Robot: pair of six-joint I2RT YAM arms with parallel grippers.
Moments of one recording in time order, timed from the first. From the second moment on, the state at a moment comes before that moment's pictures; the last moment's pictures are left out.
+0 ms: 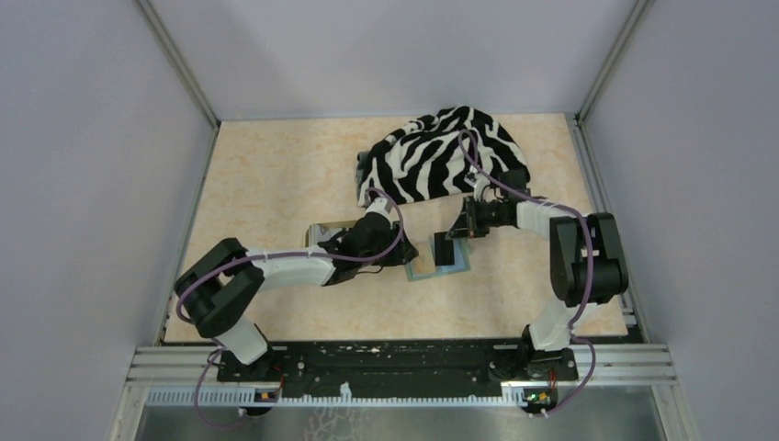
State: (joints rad) left arm -0.90 1.65 0.78 0.25 -0.10 -0.82; right arm 0.11 1.70 0.90 -0.25 -0.90 0.03
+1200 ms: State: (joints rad) left arm -0.90 1.74 0.78 0.32 0.03 -0.80; right arm 0.01 1.71 0.73 0.13 -1.08 0.32
